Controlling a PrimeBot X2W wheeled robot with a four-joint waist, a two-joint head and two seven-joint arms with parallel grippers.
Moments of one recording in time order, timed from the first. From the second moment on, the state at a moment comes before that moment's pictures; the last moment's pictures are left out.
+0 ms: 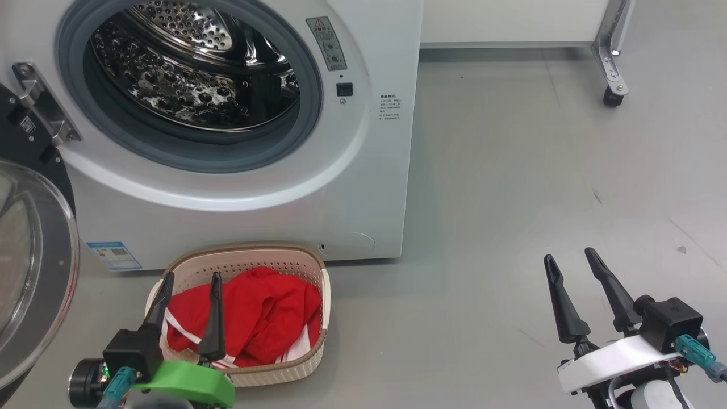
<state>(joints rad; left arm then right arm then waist) -0.02 0.04 -0.14 0.20 -0.29 0.01 -0.25 0.03 -0.15 0.17 0.12 0.37 0.12 -0.25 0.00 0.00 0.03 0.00</state>
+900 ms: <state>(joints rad) -0.02 0.04 -0.15 0.17 -0.31 0.01 -0.25 0.03 -0.15 0.17 0.13 0.37 0.12 -0.25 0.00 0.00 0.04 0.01</state>
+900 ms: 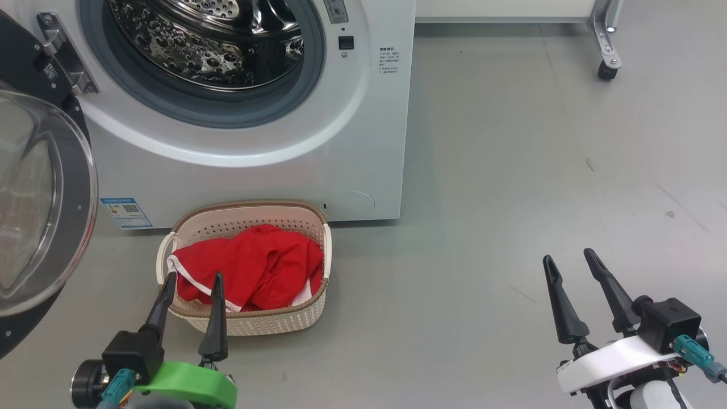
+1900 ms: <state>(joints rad) -0.01 0.04 -0.15 0.17 -0.29 0.01 -0.25 0.03 -0.15 0.18 0.13 0.37 0.12 -0.25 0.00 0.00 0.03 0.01</state>
